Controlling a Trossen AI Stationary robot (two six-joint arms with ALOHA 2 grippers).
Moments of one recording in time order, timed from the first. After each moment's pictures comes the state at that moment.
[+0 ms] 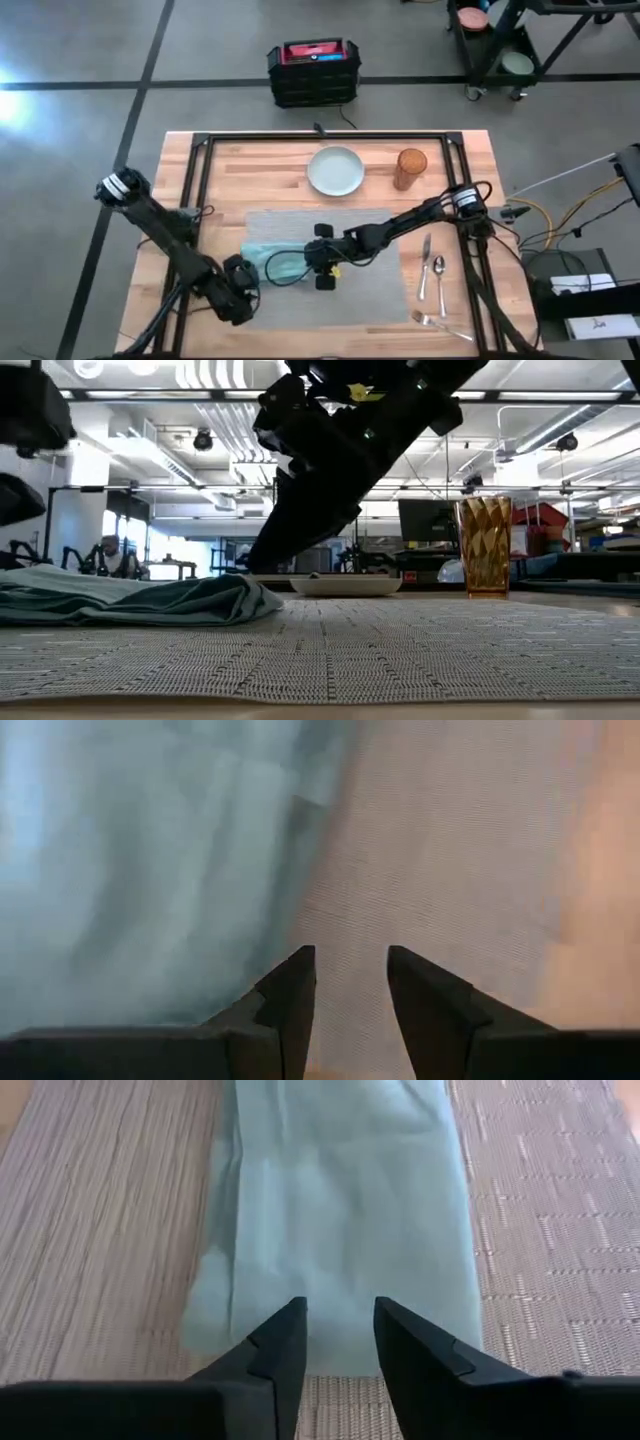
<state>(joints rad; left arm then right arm) -0.82 1.50 0.72 -0.43 -0.37 -1.16 0.22 2.05 1.33 -0.07 0.11 0.13</state>
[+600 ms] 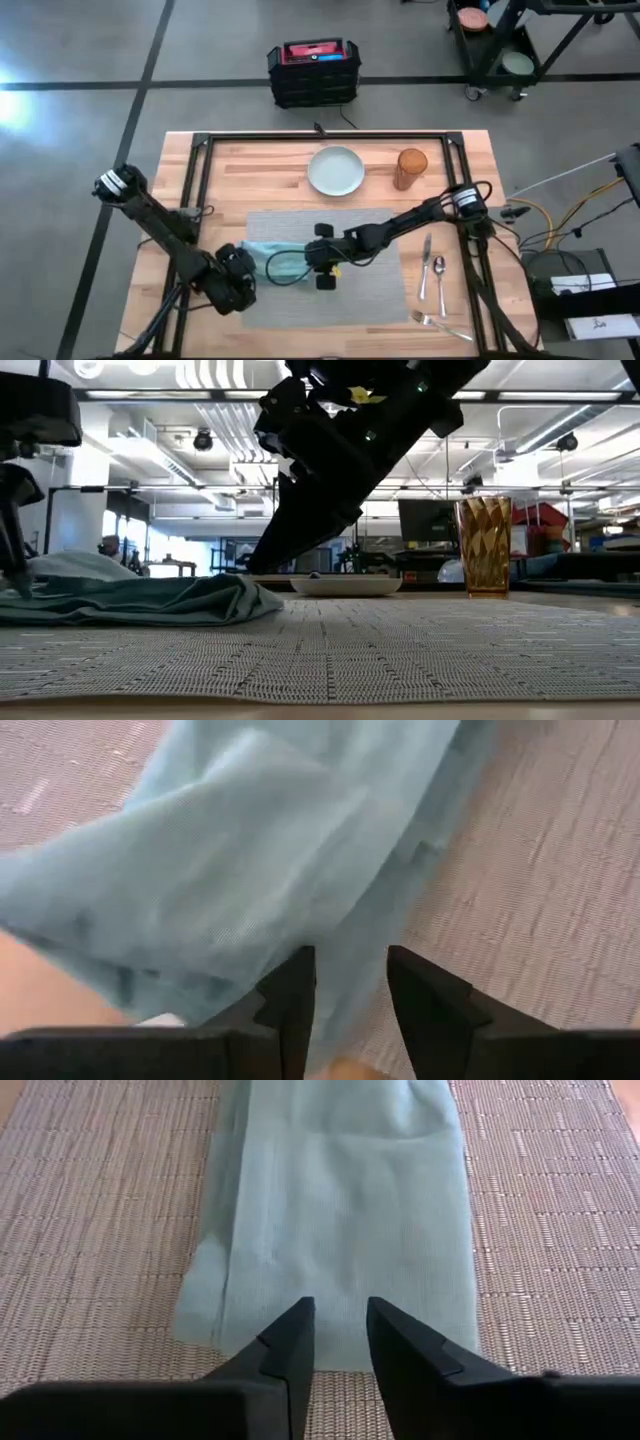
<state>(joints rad) -0.82 1.39 0.72 -0.61 -0.43 -1.31 0.22 2.05 1.33 -0.06 0.11 0.13</state>
